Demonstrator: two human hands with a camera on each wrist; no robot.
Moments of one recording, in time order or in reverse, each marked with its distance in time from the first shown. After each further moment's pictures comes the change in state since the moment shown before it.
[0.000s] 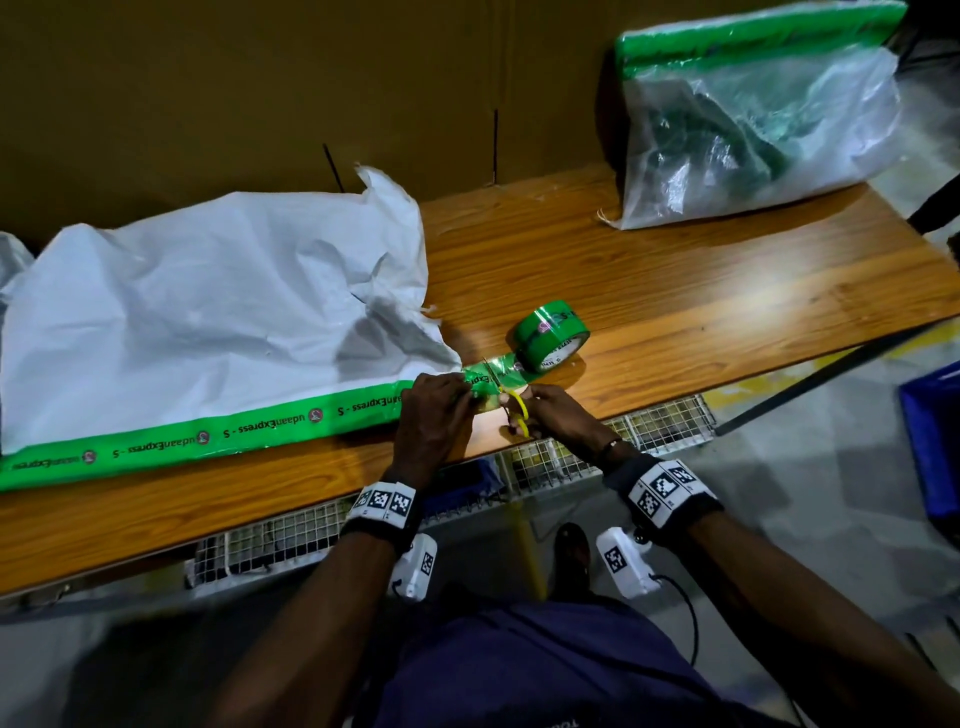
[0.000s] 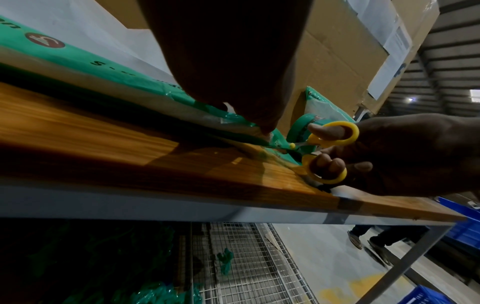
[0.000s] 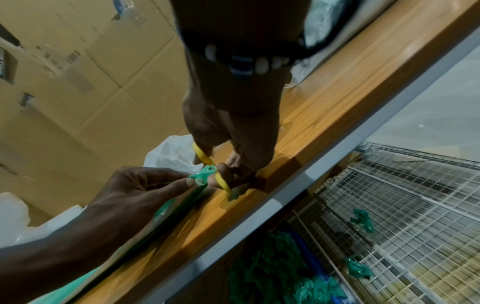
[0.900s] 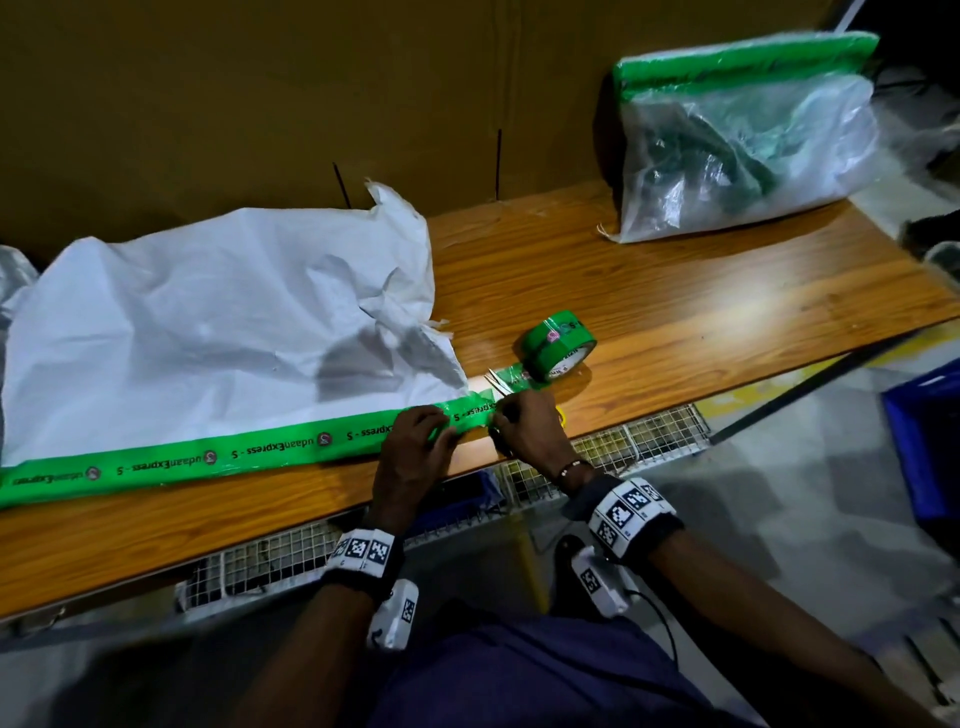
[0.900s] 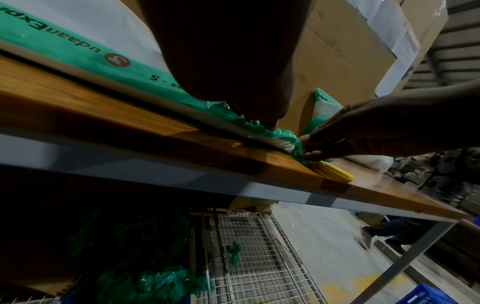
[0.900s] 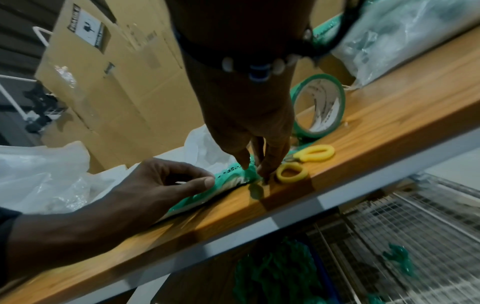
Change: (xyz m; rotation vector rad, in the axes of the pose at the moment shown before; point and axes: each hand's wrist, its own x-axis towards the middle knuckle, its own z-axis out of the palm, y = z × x) left_hand -0.041 -0.034 -0.014 -0.074 0.057 -0.052; right_hand 0.014 0.000 0.055 -0.631 0.344 -0.283
